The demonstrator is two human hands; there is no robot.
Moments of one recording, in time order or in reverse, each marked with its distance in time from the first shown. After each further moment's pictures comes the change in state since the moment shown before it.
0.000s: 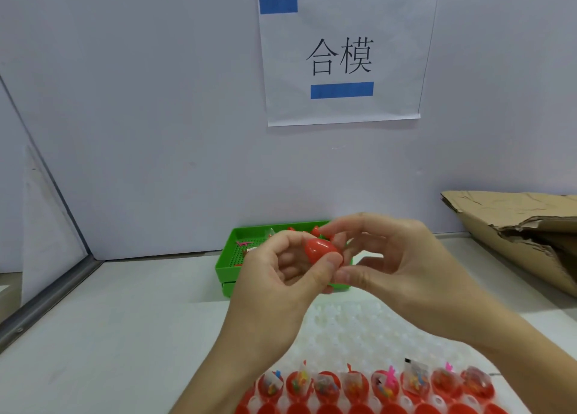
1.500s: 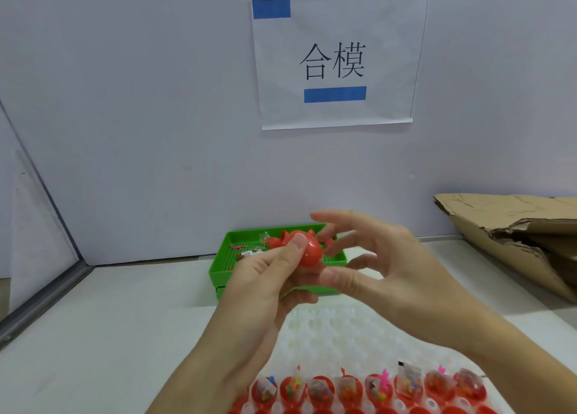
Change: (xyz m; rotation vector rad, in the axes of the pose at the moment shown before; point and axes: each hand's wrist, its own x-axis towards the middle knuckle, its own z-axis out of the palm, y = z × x) left_hand 0.004 0.002 -0.001 -0.346 0.025 -0.306; right_hand -0.002 -0.004 0.003 -0.100 0.025 0.008
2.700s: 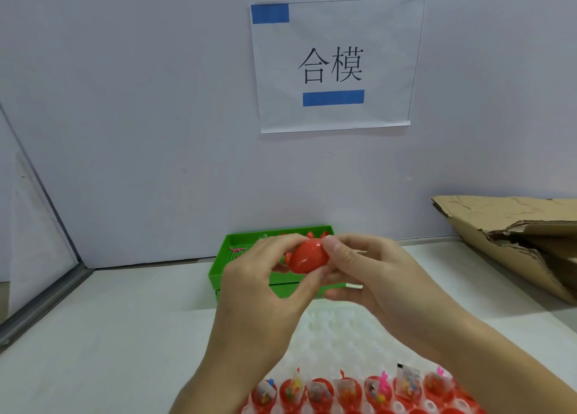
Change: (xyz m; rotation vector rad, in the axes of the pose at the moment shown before) left_hand -0.004 -0.005 -0.011 0.883 0.127 0.670; right_hand 0.005 -0.001 0.015 0.592 0.024 0.341
